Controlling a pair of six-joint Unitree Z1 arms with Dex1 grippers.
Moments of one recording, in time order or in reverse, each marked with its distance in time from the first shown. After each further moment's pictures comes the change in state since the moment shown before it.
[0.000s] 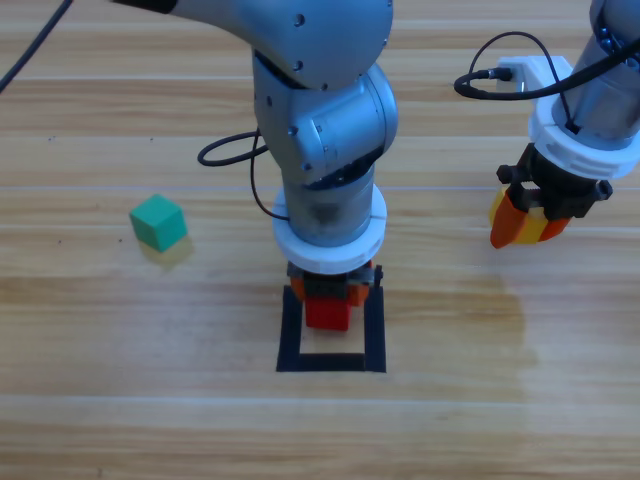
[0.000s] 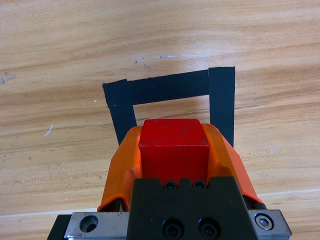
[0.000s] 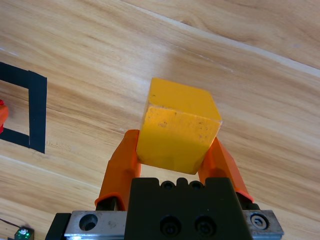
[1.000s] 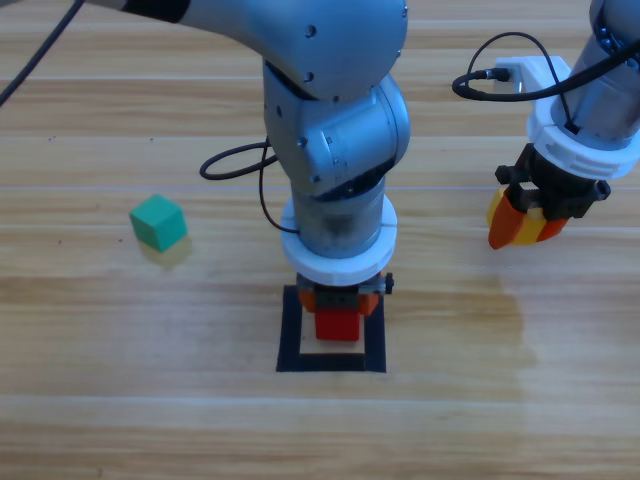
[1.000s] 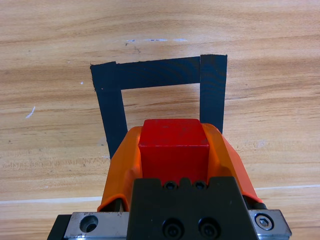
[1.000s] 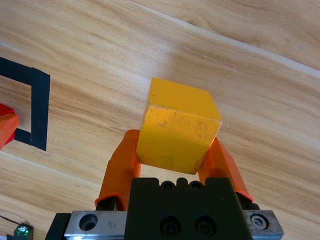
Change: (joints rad) arm 0 -0.029 0.000 0.000 0.003 -0.003 -0.095; arm 1 0.000 0.000 0.000 -0.001 0.010 -0.017
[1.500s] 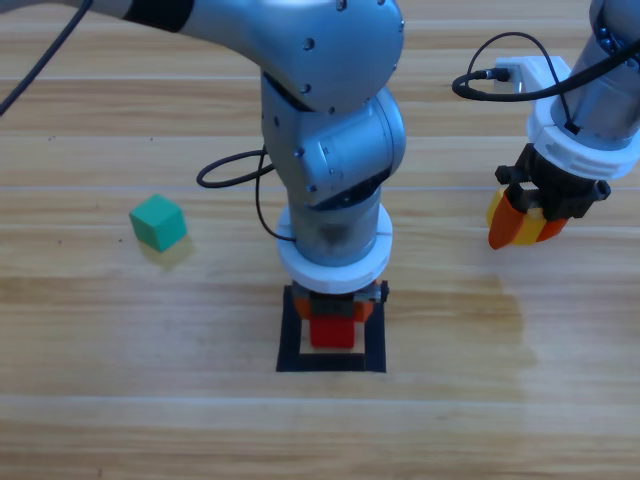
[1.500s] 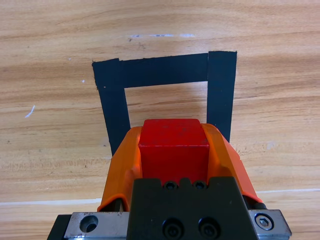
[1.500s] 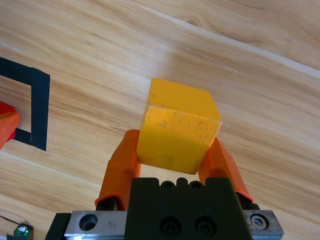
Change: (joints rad) arm 0 0.000 0.000 0.031 -0.018 0.000 0.000; arm 1 0.000 0.000 0.000 0.000 0.000 0.000
